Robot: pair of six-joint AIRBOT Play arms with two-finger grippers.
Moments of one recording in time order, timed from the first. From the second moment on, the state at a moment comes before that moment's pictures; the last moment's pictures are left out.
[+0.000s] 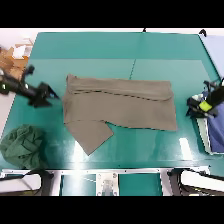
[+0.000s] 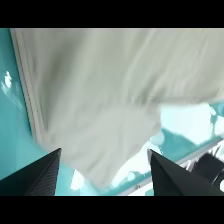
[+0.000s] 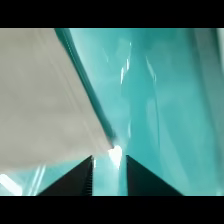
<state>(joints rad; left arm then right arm) 0.30 -1.42 1.16 0.89 -1.52 -1.36 -0.38 -1.34 1.11 -1.50 1.48 1.71</state>
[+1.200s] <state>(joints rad) 0.11 -1.17 0.38 0.53 -0.95 -1.15 -0.79 -1.08 0.40 -0.86 1.12 1.46</state>
